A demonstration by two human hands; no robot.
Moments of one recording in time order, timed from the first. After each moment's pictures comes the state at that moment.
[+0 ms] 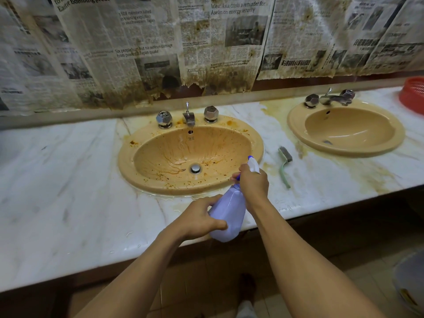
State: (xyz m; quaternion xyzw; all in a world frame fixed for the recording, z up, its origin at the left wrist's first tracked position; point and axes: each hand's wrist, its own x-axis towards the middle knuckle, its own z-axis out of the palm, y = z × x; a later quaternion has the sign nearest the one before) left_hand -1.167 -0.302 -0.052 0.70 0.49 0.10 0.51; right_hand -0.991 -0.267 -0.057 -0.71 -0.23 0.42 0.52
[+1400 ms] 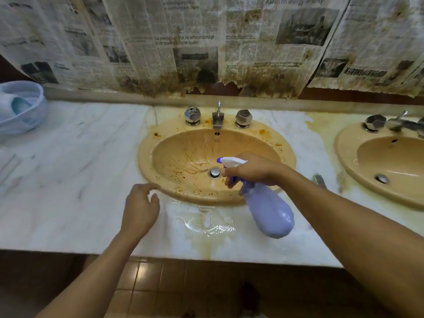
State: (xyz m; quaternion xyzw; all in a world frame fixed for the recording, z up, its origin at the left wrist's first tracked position) left_hand -1.261 -0.262 -0.090 0.54 0.76 0.30 0.21; right_hand -0.967 -0.145 -0.003 -0.55 -0.63 0.54 0.05
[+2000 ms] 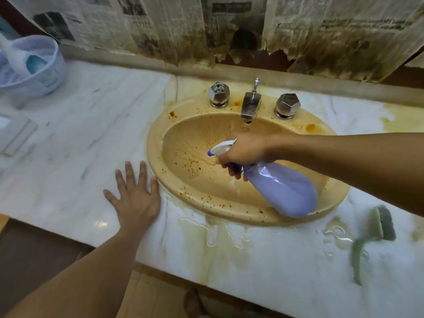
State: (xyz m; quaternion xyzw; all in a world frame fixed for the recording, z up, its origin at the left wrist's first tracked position) left_hand -1.272 -0.223 -0.167 0.41 0.90 0.05 0.11; right_hand -1.030 -0.031 -0.036 -0.44 -0.71 0.53 -0.15
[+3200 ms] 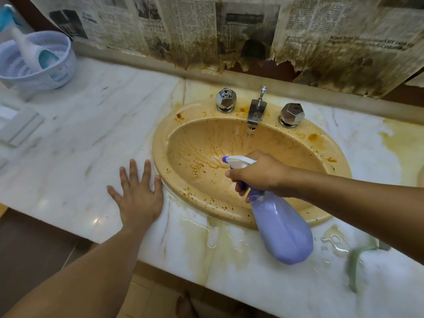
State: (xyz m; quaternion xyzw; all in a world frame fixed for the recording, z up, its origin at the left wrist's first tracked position) left_hand -1.274 -0.224 -0.170 0.41 0.90 0.06 0.09; right_hand -1.009 -0.082 -0.025 -0.54 -0.61 0.58 -0.01
